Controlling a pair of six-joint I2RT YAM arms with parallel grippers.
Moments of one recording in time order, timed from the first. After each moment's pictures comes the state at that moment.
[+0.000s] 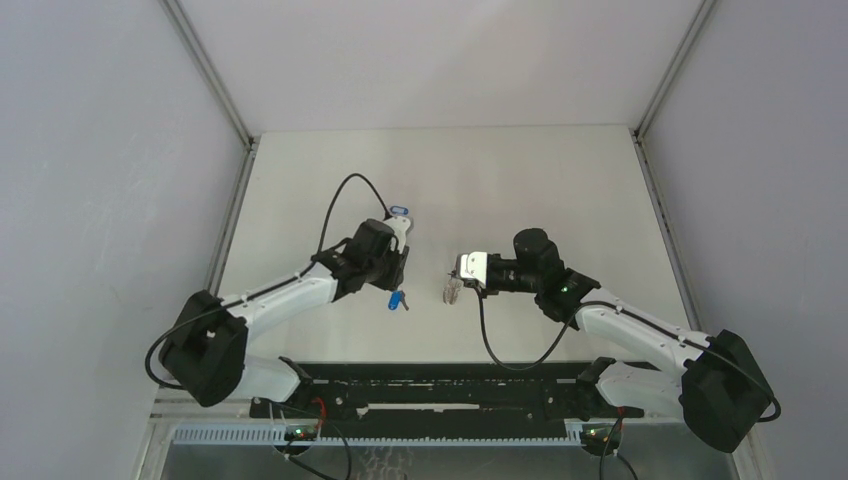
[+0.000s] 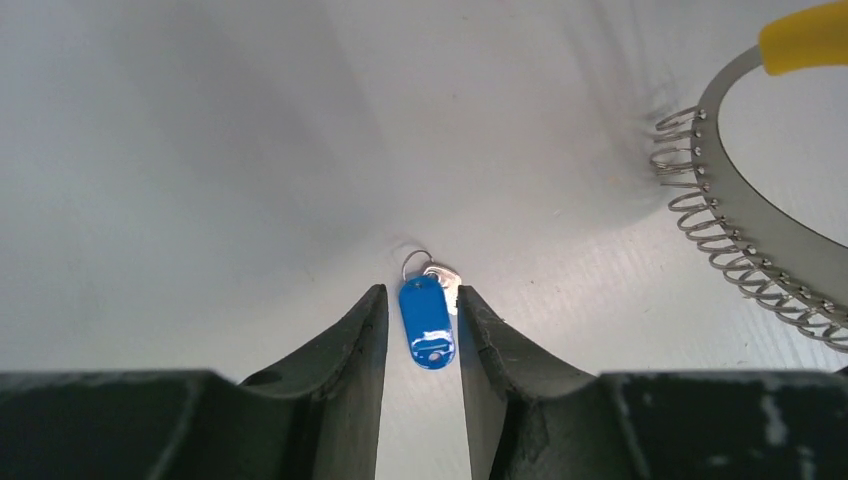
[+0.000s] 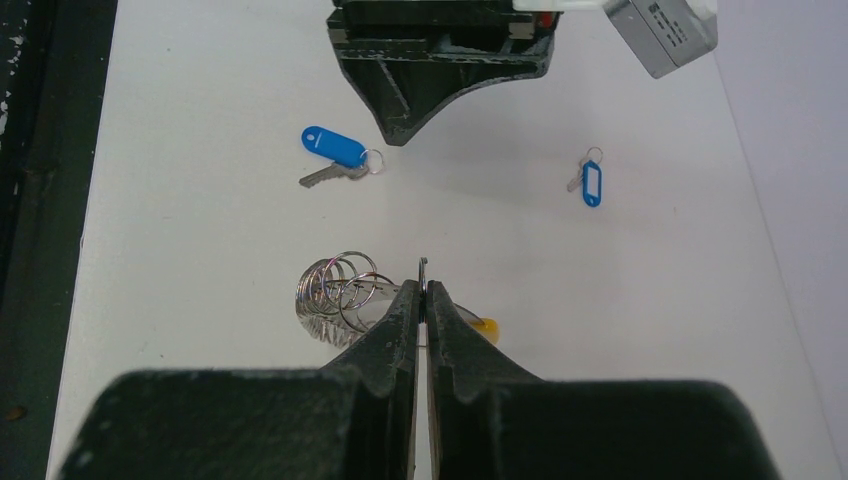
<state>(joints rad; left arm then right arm) -0.68 1.34 0.76 -0.26 -0.06 -0.21 0.70 1.11 0.60 0.09 -0.58 -0.70</state>
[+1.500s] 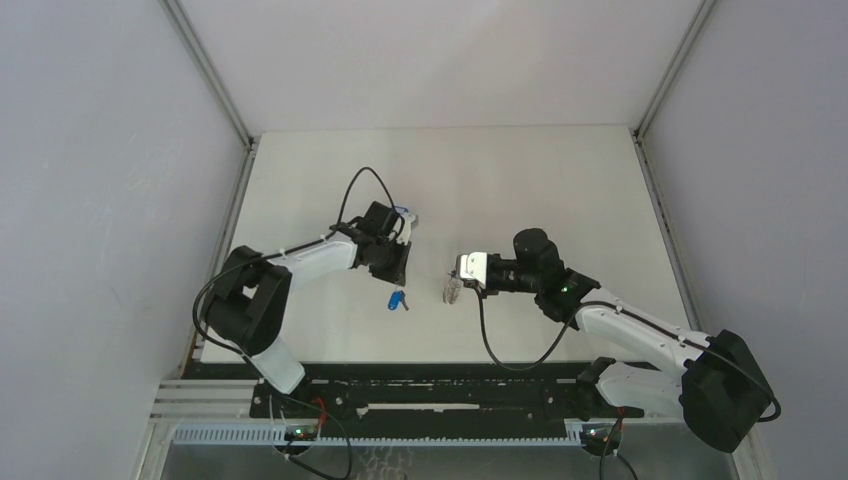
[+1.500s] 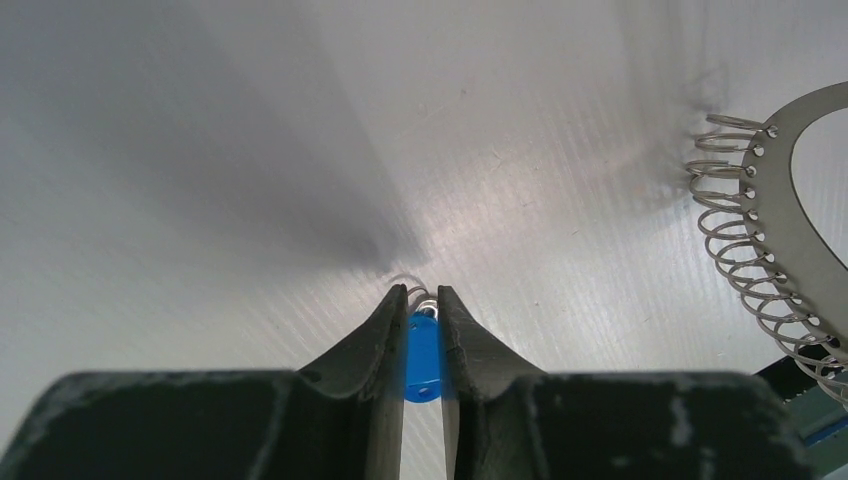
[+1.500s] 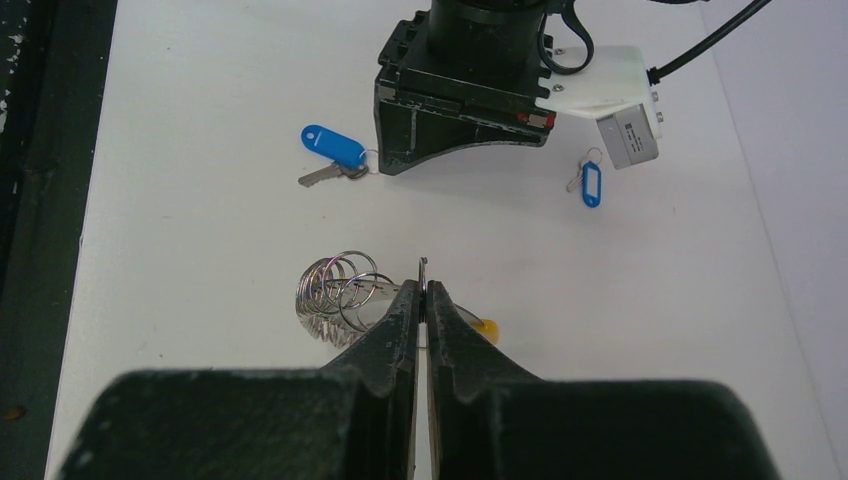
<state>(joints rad) -0.54 1.66 0.97 -0.43 0.19 -0.20 0.70 1.11 0.60 0.09 -0.58 -0.70</state>
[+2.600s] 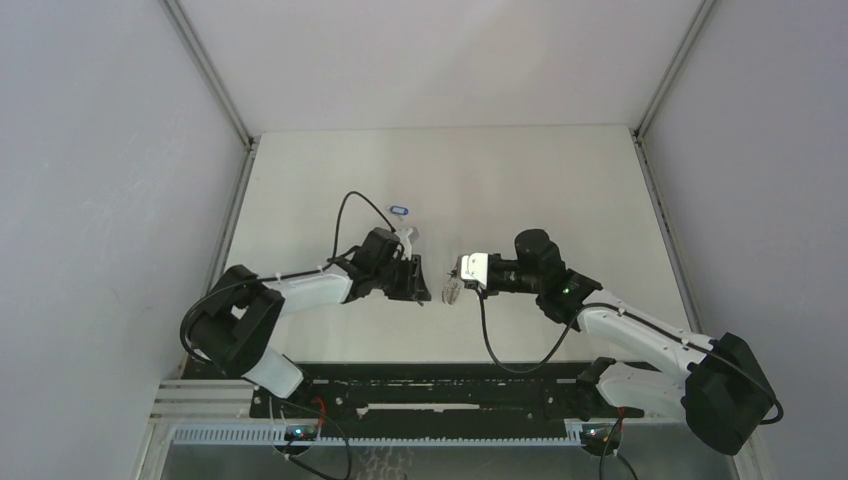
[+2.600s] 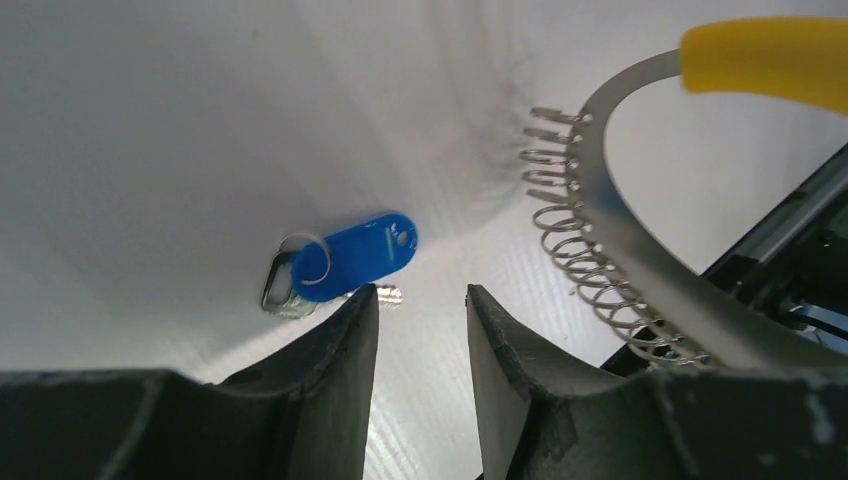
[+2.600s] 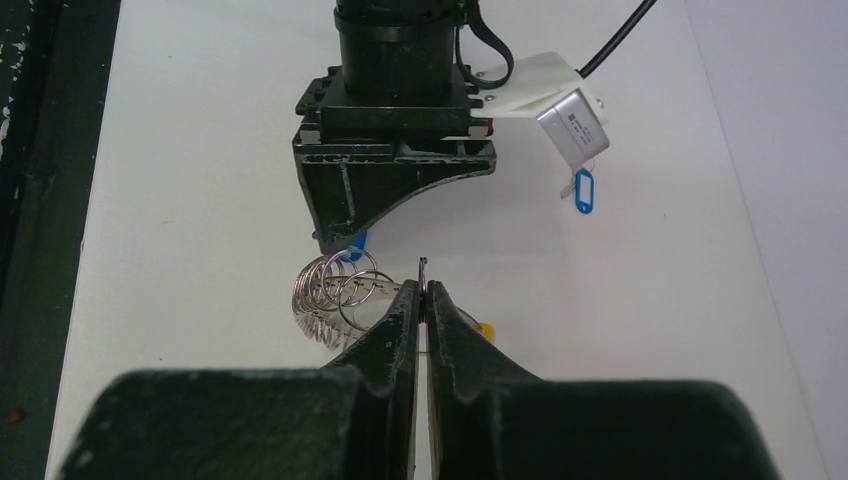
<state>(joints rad) -0.64 1.53 0.70 -0.06 0.30 -0.54 0.70 1.09 0.60 0.08 -0.58 -0.70</state>
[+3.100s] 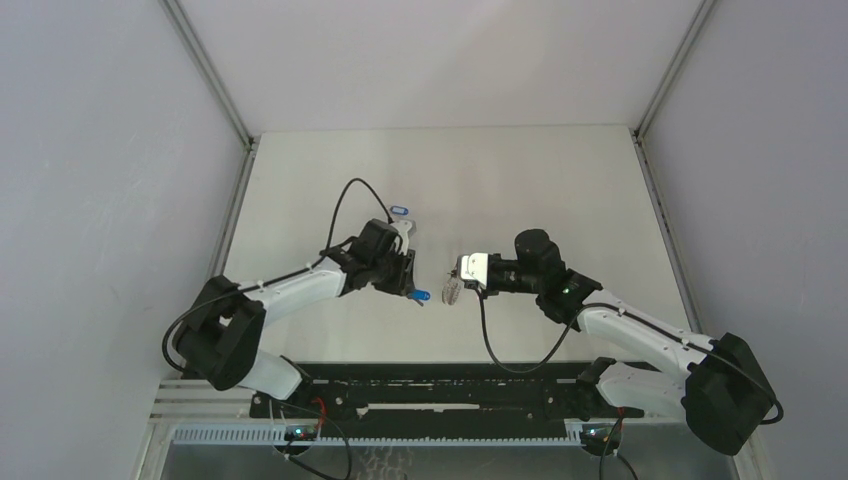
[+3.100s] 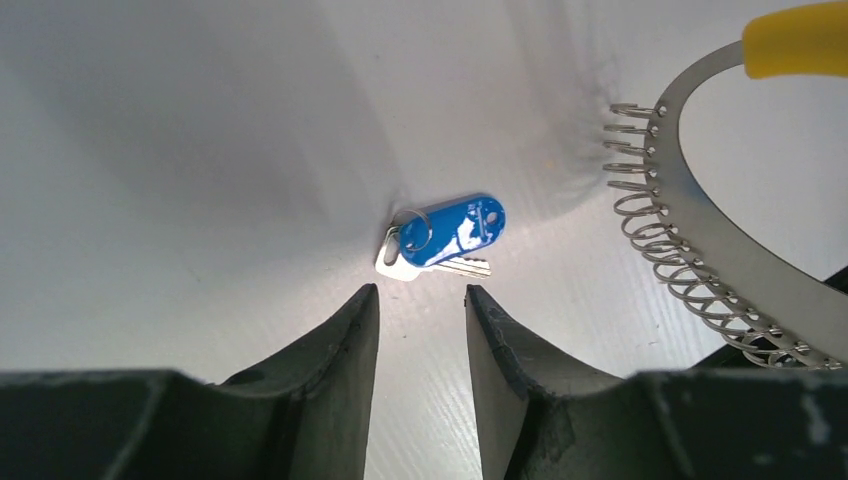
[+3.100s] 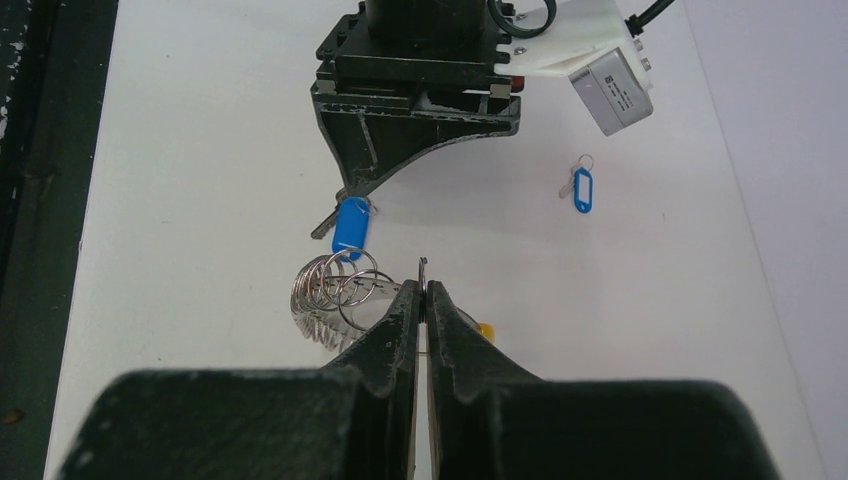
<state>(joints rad) -0.64 1.45 0.78 -0.26 0.14 -0.36 0.70 1.09 0.60 0.08 -0.58 -0.70</state>
